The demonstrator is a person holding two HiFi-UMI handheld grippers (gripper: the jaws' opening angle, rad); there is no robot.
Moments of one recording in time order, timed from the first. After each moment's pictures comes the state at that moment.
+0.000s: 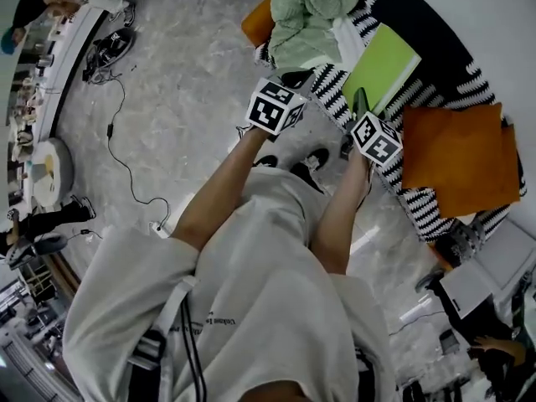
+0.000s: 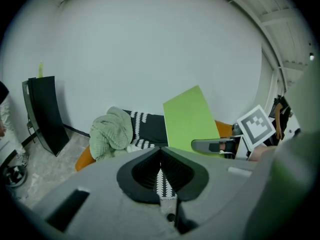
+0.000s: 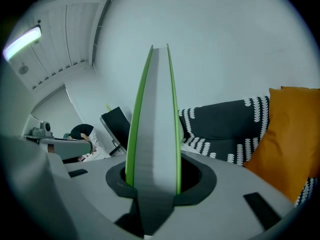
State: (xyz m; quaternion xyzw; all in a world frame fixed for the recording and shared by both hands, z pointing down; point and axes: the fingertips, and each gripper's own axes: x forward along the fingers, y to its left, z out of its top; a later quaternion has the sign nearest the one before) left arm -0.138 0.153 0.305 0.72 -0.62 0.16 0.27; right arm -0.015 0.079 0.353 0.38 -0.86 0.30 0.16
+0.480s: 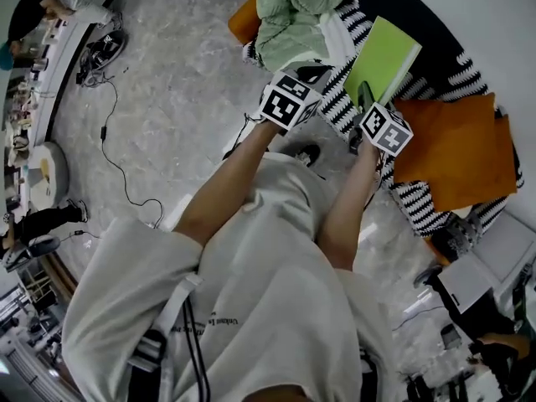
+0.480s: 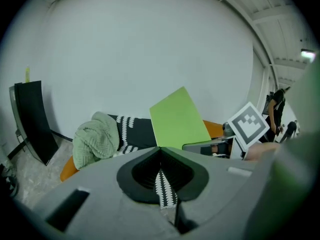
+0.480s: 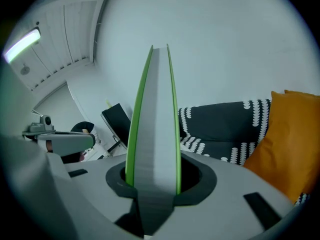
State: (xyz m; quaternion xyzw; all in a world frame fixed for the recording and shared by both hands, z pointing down) left arm -0.079 0.111 0.296 0.75 -0.59 0.17 0.25; right arm 0.018 0.047 0.352 0.36 -0.86 0.30 0.18
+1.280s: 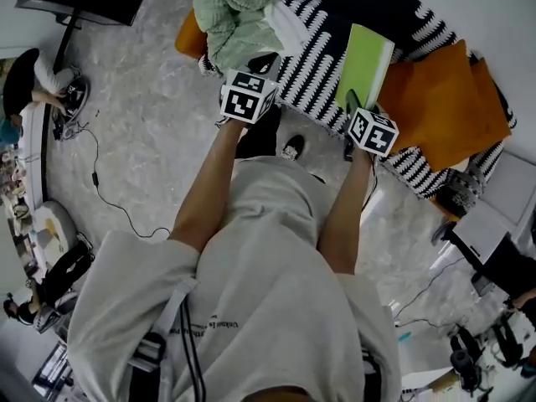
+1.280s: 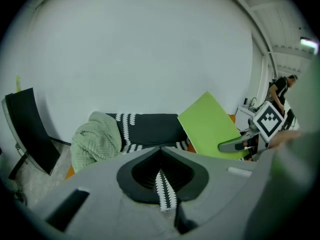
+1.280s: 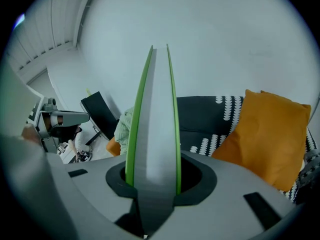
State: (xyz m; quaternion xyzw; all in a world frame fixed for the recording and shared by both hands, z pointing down) left arm -0.095 0.051 0.337 0.75 -0.57 0.22 0.23; right arm 0.120 0.027 0.402 0.43 -0.81 0.30 0.27
